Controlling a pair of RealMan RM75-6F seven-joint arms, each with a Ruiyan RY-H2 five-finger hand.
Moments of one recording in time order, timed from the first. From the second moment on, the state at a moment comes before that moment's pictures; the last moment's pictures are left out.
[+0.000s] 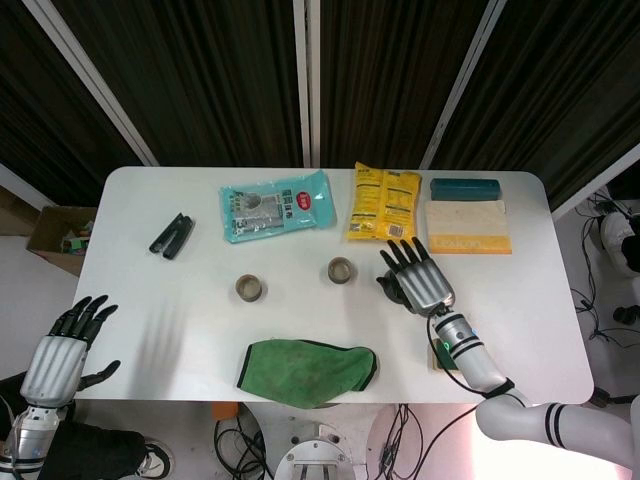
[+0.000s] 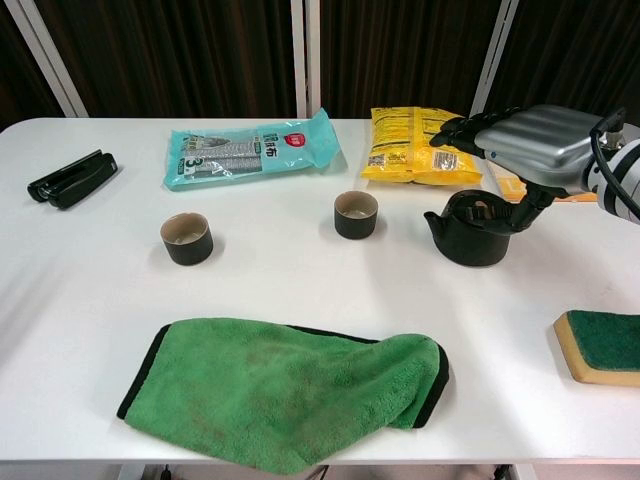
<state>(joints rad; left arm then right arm) -0.03 -1.28 0.05 -1.42 1.68 1.60 0.00 0.67 -1.49 0.14 -1.57 -1.09 0.98 -0.75</state>
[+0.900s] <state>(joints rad) -0.04 -1.27 0.04 -1.45 1.64 1.56 0.03 0.94 -1.45 0.17 -1.49 -0.72 0.80 -0.86</state>
